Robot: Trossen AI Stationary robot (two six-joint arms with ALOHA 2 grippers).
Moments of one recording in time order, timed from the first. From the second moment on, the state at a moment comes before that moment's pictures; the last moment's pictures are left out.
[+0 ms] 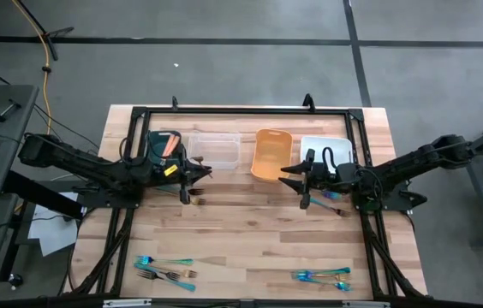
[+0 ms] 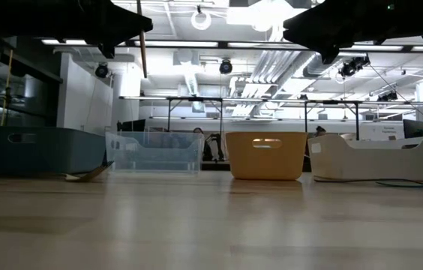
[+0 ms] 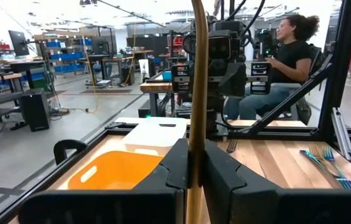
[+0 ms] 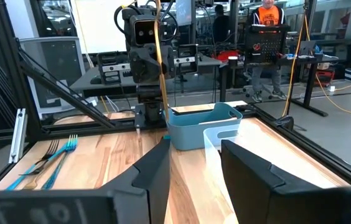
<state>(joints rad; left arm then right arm) -0.14 0.96 0.29 0.76 -0.30 0.05 0.20 1.05 0.36 0.72 0.36 0.03</state>
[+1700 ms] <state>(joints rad) 0.26 1.21 0.86 -0.44 -0.10 0.45 0.20 1.06 0.36 0.72 0.38 0.02</state>
